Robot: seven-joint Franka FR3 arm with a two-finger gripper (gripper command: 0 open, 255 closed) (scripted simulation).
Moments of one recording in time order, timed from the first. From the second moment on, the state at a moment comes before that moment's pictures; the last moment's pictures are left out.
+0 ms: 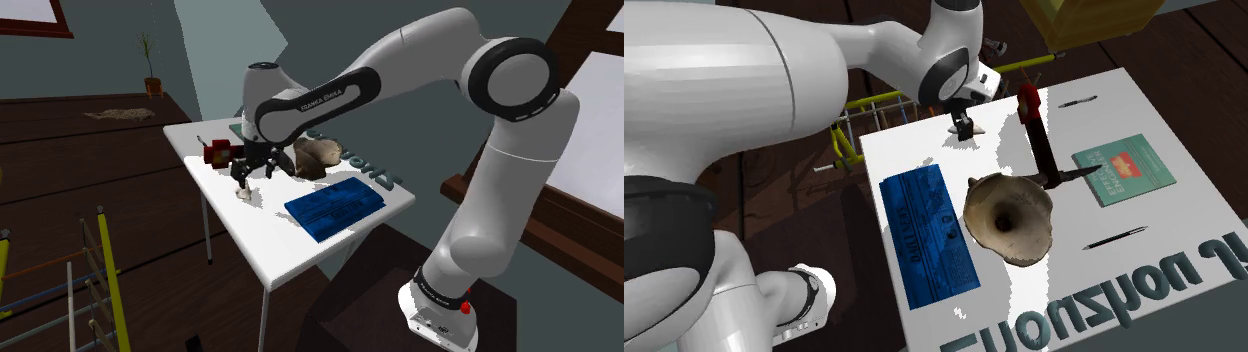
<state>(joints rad) 0.01 0.15 0.28 -2.05 -0.11 2.24 0.50</state>
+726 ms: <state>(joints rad) 0.03 0.34 0.26 -1.95 -0.17 2.33 0.59</state>
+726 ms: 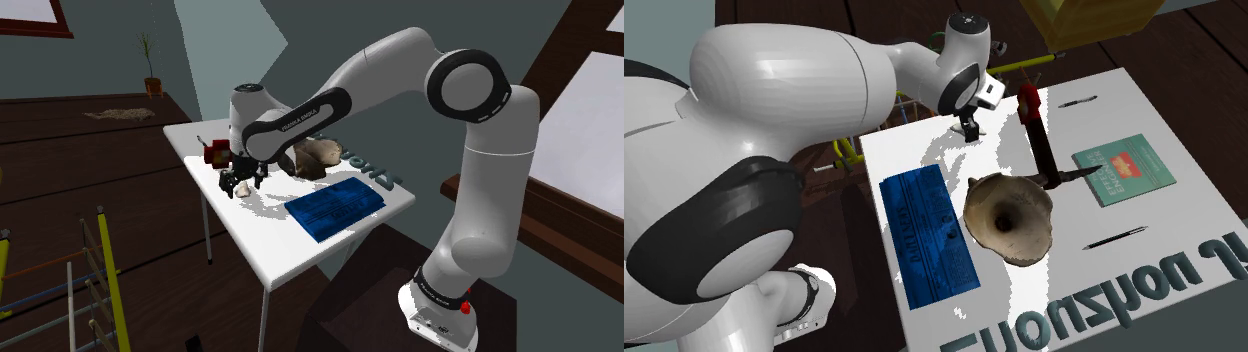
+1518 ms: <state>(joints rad) 0.03 0.35 0.26 -1.95 -0.18 2.34 0.60</state>
